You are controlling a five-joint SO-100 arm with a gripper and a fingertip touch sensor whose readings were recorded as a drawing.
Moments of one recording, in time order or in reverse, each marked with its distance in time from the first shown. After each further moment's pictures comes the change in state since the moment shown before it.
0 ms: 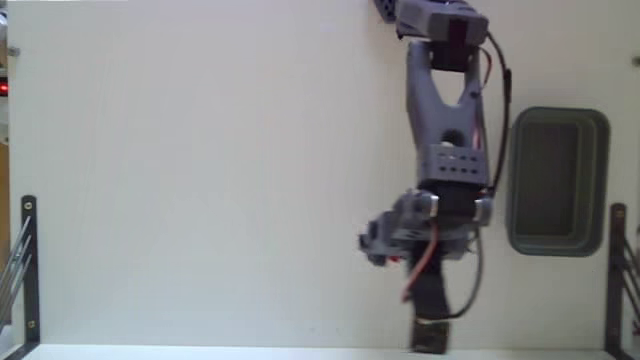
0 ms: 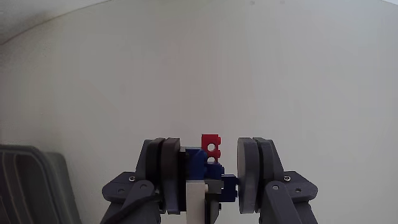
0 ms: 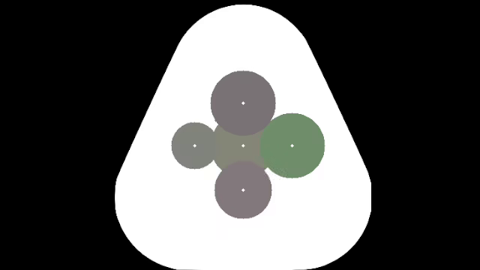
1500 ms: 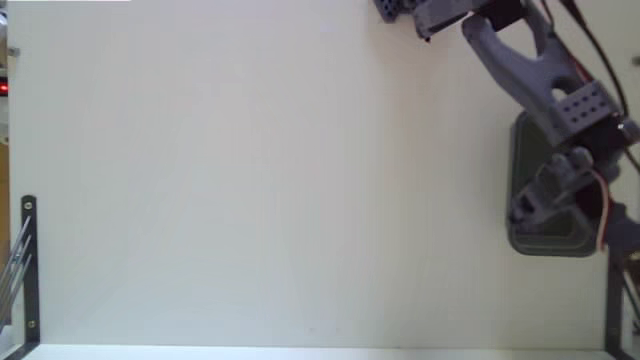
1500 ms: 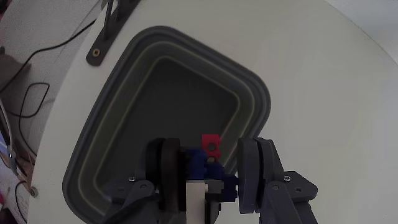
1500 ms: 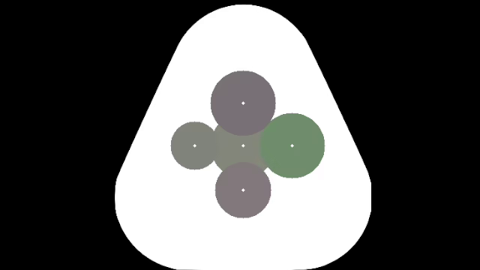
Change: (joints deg) arm -34.6 12.8 17.3 -5.3 0.0
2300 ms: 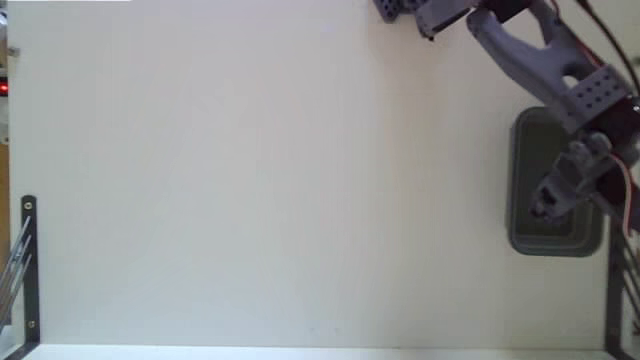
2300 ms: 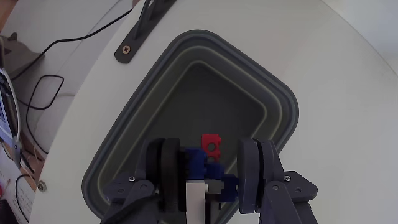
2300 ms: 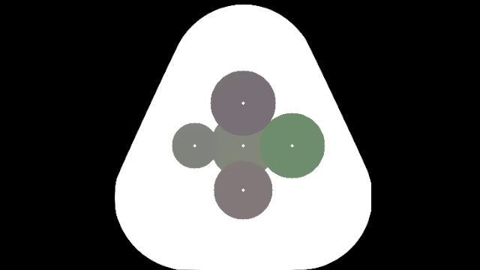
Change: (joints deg) arm -3.7 2.0 0.8 -1.1 0.0
